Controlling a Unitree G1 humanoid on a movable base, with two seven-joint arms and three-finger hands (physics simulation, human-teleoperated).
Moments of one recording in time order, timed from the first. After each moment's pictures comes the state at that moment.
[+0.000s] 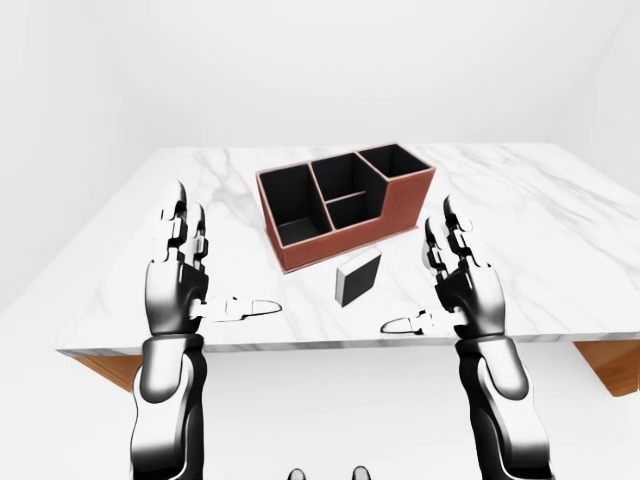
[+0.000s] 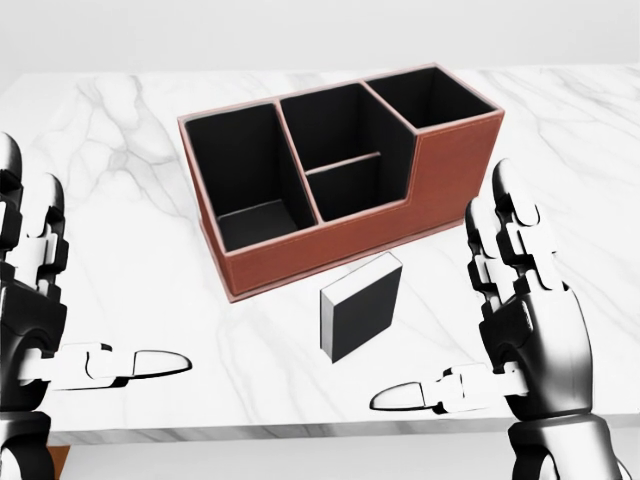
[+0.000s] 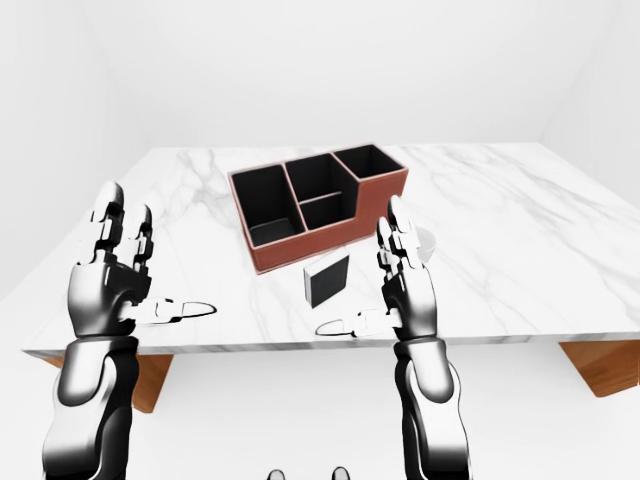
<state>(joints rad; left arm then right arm) -0.01 0.05 0.15 -0.51 -0.08 0.09 -0.07 0.07 -0.02 -0.05 -0.50 0.09 0.09 0.14</state>
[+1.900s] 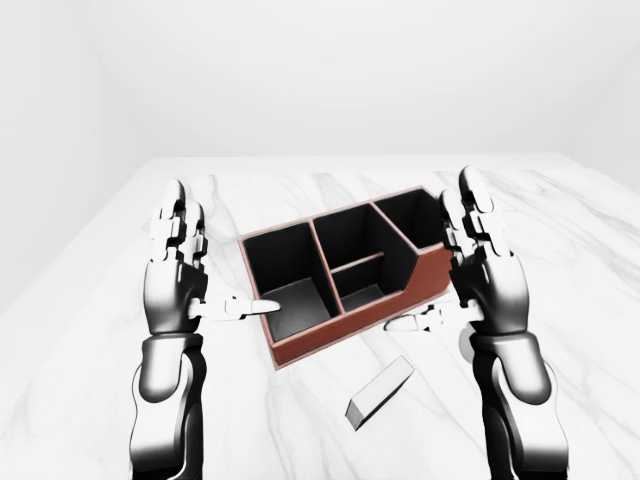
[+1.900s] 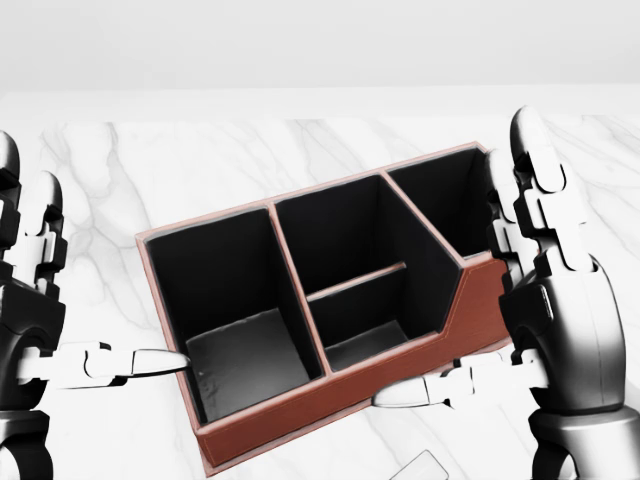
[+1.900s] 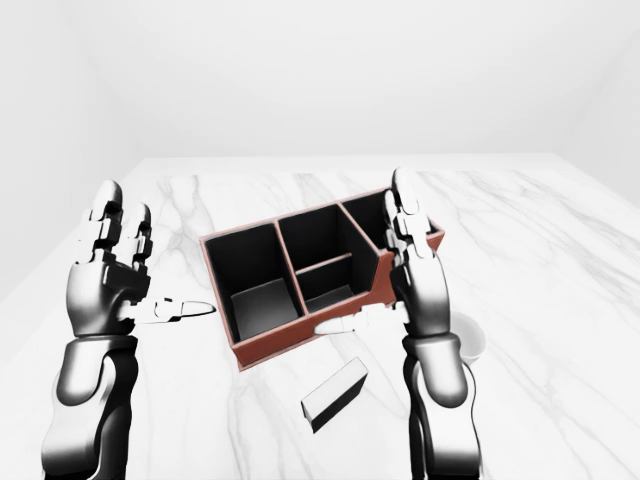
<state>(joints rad) -0.01 0.05 0.15 -0.51 -0.08 0.09 -0.07 0.03 -0.04 -0.05 -0.63 -0.01 0.09 0.16</state>
